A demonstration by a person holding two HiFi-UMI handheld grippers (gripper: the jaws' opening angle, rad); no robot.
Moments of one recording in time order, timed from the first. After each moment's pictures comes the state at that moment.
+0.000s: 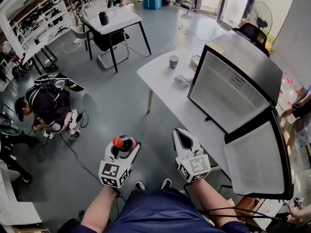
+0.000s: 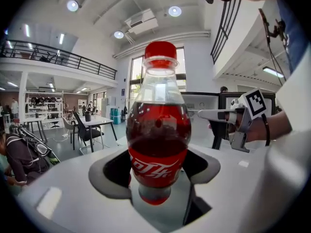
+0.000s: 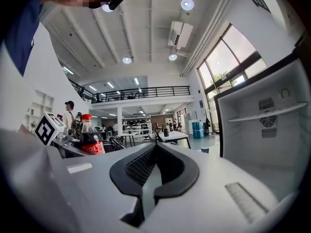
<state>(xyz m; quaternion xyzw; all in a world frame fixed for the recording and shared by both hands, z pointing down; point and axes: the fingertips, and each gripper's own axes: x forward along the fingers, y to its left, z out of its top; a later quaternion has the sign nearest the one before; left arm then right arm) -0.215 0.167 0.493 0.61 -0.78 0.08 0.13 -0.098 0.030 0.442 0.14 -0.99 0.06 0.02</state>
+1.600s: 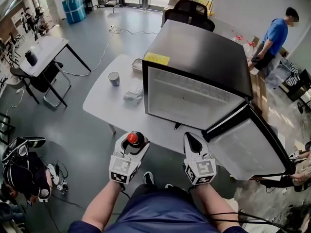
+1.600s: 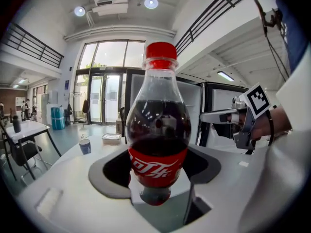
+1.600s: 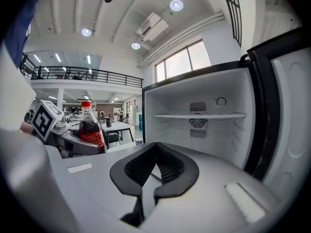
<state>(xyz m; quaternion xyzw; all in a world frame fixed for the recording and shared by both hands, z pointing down) -0.174 -0.124 0.516 0.82 -0.55 0.13 0.11 0.000 -0.159 0.481 0.46 -0.88 0.07 0.09</state>
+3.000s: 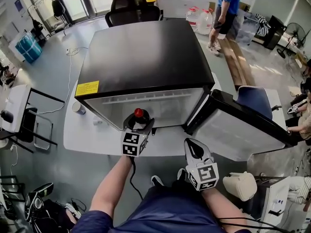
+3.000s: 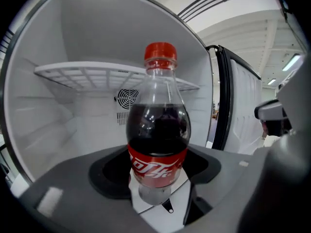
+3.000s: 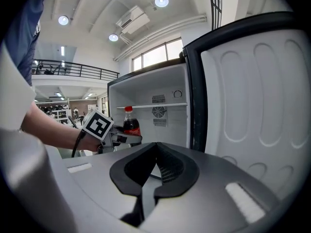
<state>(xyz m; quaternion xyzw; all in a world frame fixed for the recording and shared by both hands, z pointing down) -0.013 -0.316 0.576 0.89 -0.42 0.17 0.09 0.124 -0.161 0.513 0.59 -0.80 0.12 0.11</state>
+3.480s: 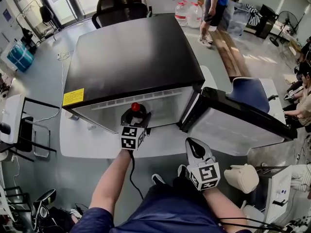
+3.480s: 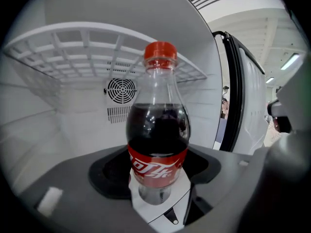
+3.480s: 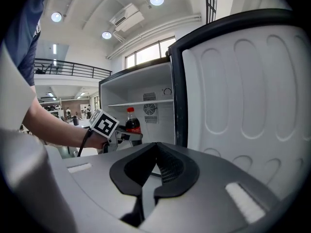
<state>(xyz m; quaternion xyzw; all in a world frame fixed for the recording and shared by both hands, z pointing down) 0.015 -0.348 0.594 0.89 -0.41 0.18 0.09 0.153 -0.154 0.521 0.62 -0.77 0.13 0.11</state>
